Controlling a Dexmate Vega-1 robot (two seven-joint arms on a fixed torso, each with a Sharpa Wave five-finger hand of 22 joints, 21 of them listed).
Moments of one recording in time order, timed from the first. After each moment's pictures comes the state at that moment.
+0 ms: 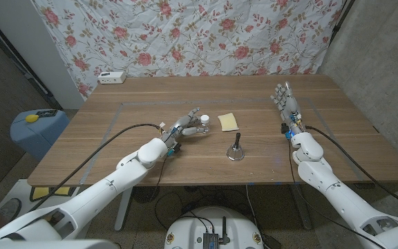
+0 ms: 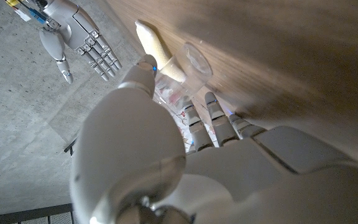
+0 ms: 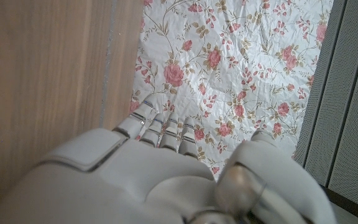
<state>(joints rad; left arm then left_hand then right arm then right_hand) 0.82 0.56 0.64 -1.39 -0.13 -0.26 0.04 1.09 -0.05 0.28 -0.15 0.28 -0.16 0.05 0.20 0.17 0.47 -0.14 0.21 0.17 0.39 -0.04 0.18 0.16 0.04 -0.04 0.19 0.16 -0.89 -0.44 -0.30 -1.21 0.67 0.54 0.02 0.30 0.07 0.02 0.08 0.31 0.18 -0.06 0.18 0.18 0.17 -0.01 0.20 0.19 0.07 -0.04 0.19 0.19 0.27 -0.04 0.18 0.16</state>
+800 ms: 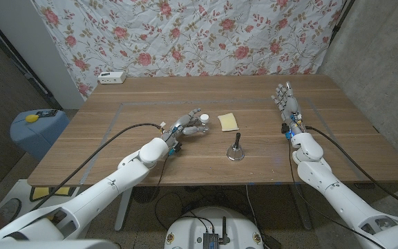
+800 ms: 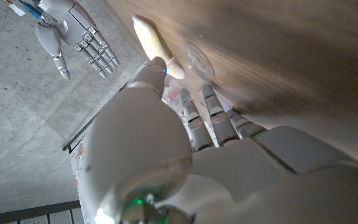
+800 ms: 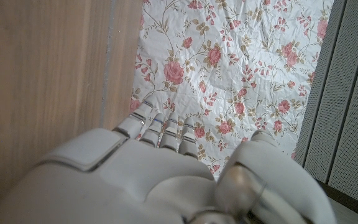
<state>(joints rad) 0.81 0.56 0.64 -1.38 -0.12 -0.25 0.06 1.16 0.01 0.27 -0.15 0.25 -0.07 0.11 0.20 0.17 0.59 -0.15 0.21 0.17 0.50 -0.05 0.18 0.16 0.11 -0.04 0.19 0.16 -0.88 -0.43 -0.30 -1.18 0.67 0.55 0.02 0.30 0.07 0.02 0.09 0.31 0.18 -0.06 0.18 0.18 0.17 -0.01 0.20 0.19 0.07 -0.04 0.19 0.19 0.27 -0.04 0.18 0.16</state>
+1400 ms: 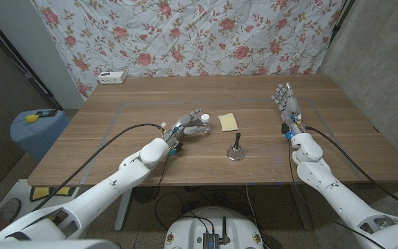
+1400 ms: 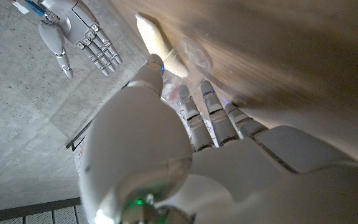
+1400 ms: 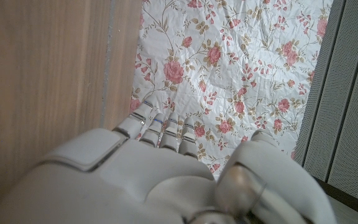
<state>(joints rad) 0.81 0.54 0.64 -1.37 -0.11 -0.28 0.08 1.18 0.03 0.27 -0.15 0.23 -0.01 0.12 0.20 0.17 0.65 -0.14 0.22 0.17 0.56 -0.05 0.18 0.16 0.17 -0.04 0.20 0.16 -0.88 -0.42 -0.30 -1.17 0.67 0.56 0.03 0.30 0.07 0.01 0.08 0.31 0.18 -0.06 0.18 0.18 0.17 -0.01 0.20 0.19 0.07 -0.04 0.19 0.19 0.27 -0.04 0.18 0.16</state>
